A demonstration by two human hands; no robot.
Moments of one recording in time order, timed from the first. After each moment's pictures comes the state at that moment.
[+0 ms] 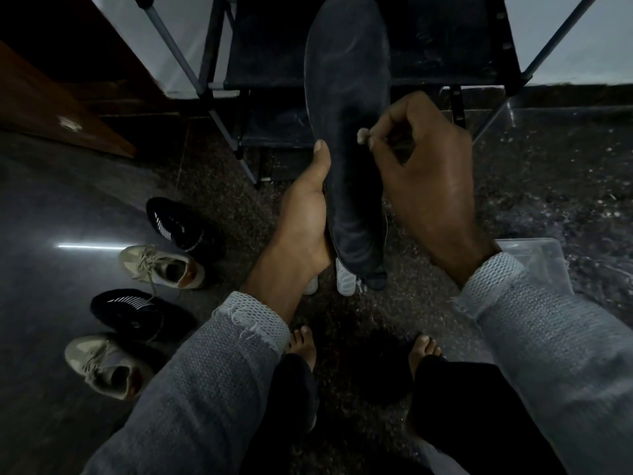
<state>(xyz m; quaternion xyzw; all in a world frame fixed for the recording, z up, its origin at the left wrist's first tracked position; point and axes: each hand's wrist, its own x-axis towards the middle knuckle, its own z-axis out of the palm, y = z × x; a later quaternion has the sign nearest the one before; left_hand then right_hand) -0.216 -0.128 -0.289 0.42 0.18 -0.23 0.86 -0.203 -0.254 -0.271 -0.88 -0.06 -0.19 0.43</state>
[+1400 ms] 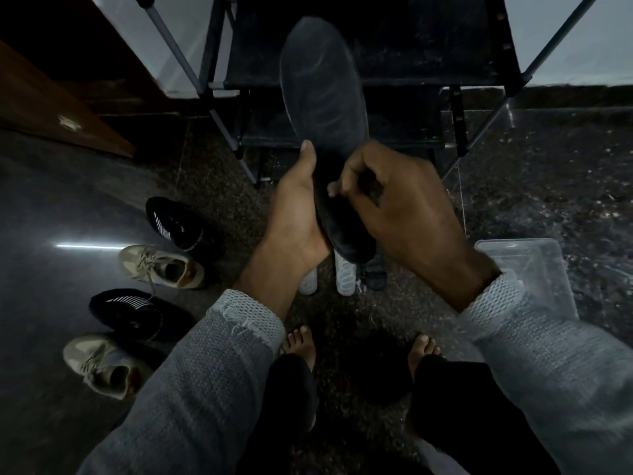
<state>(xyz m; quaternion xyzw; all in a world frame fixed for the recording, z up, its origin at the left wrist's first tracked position) -0.215 -0.123 -0.279 0.39 0.21 -0.21 0.87 -0.225 -0.247 -0.273 -0.88 -0.16 -0.06 0.45</state>
